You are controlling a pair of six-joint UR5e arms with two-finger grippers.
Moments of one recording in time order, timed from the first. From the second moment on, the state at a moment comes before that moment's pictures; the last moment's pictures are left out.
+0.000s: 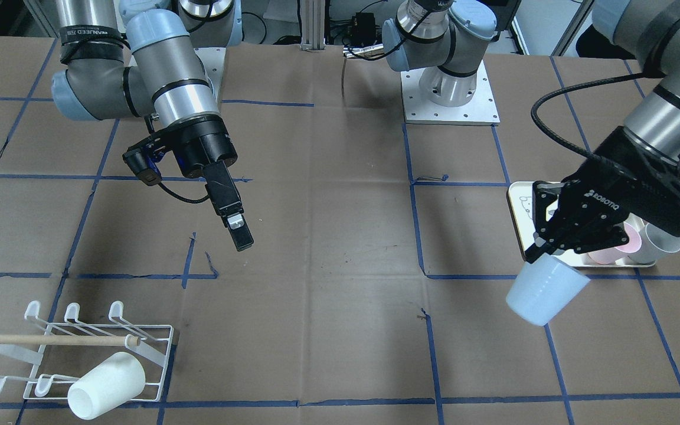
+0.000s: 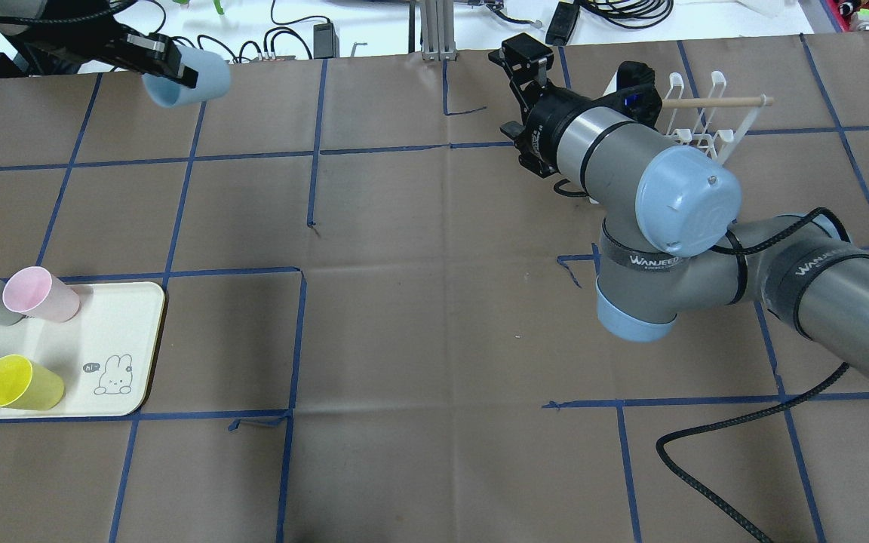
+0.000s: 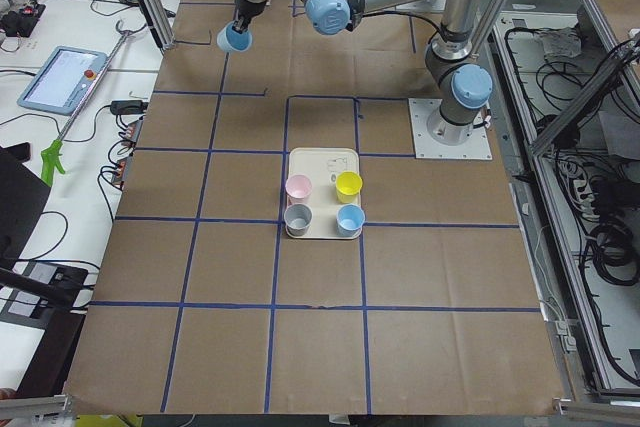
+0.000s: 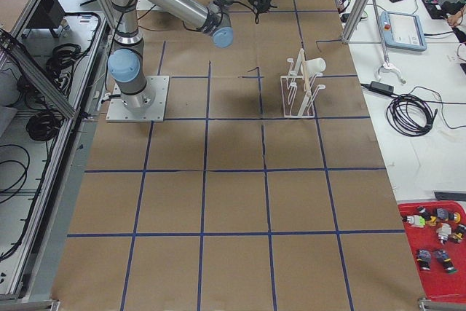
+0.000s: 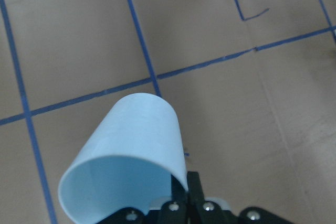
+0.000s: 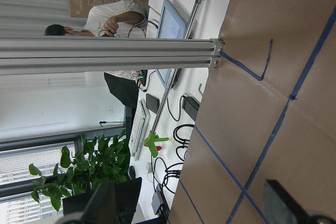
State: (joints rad) left arm -1.33 -1.72 -1.56 -1.14 1.06 0.56; right arm 1.70 -1.35 2.06 -3.40 -1.27 1.45
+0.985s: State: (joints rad) left arm -1.41 -1.86 -2.00 -0.12 0.44 0.55; right arm 1.70 -1.33 2.06 -3.40 -1.14 1.46
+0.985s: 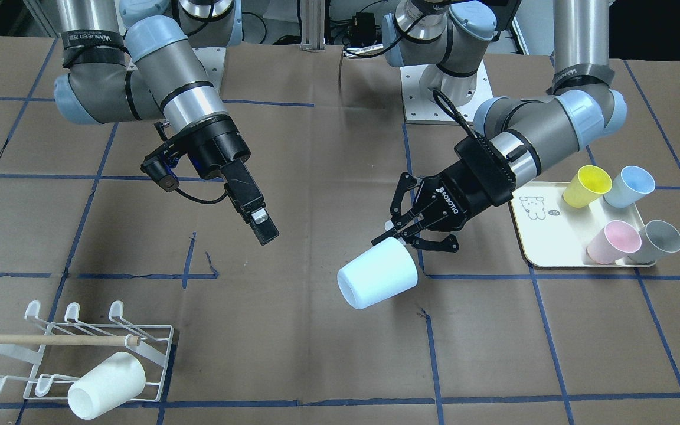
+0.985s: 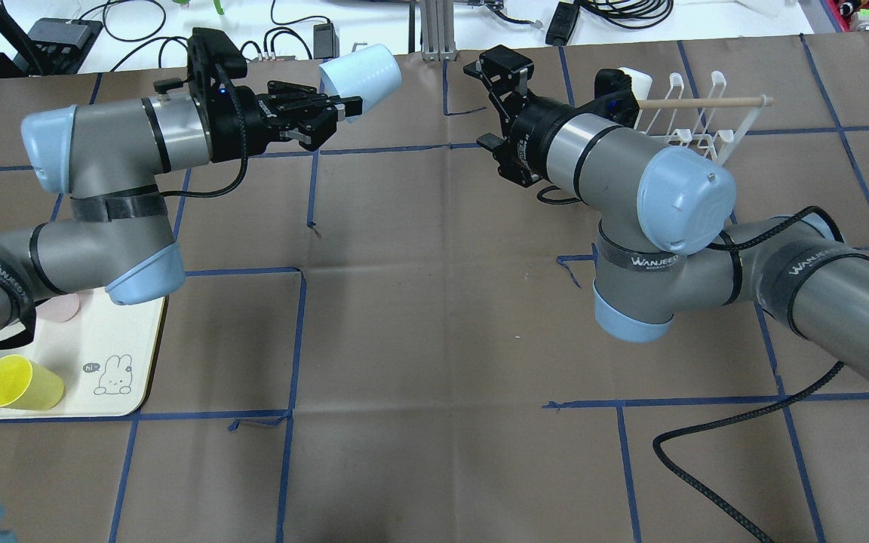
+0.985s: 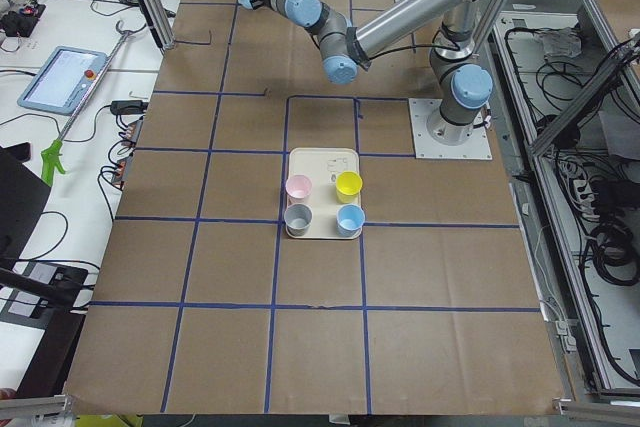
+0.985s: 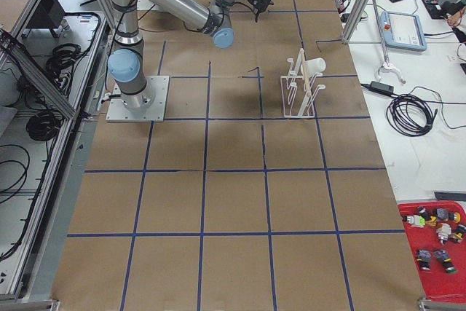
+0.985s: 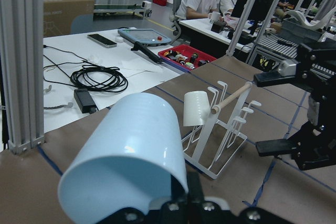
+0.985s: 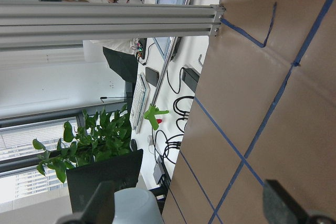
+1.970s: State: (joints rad) left arm -1.56 -1.86 -2.00 0.04 0.59 0.32; right arm 1.71 -1.32 2.04 -3.41 -1.14 1.51
